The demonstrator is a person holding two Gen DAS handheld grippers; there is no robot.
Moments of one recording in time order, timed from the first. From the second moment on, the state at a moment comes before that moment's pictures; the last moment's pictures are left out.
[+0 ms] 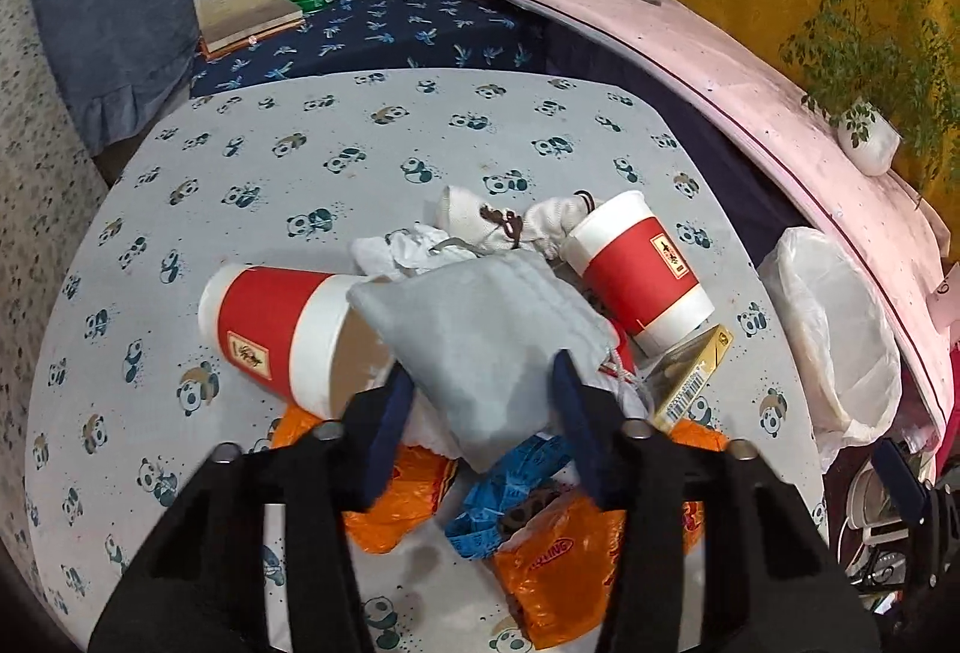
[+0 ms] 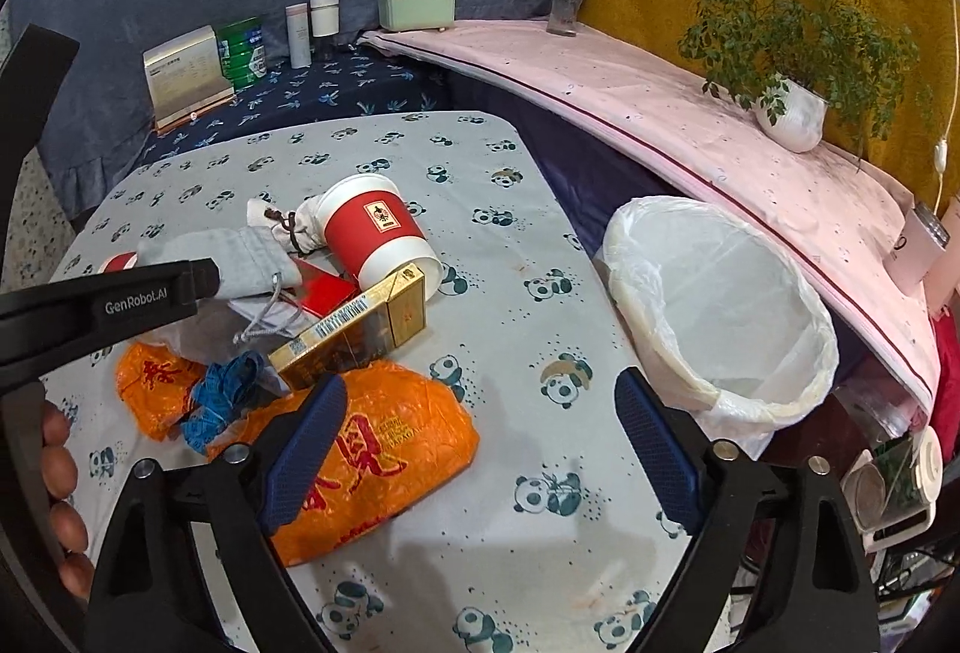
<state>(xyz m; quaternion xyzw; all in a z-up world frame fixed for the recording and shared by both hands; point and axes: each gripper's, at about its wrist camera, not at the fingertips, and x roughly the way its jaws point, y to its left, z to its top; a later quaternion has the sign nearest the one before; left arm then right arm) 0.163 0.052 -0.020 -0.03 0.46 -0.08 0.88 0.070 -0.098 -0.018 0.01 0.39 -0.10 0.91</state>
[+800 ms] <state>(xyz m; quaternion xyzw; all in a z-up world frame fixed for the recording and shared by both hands) 0.159 0.083 0.016 -0.05 0.43 -0.09 0.90 0.146 -0.075 -0.039 0.09 0.43 -0.04 0.90</state>
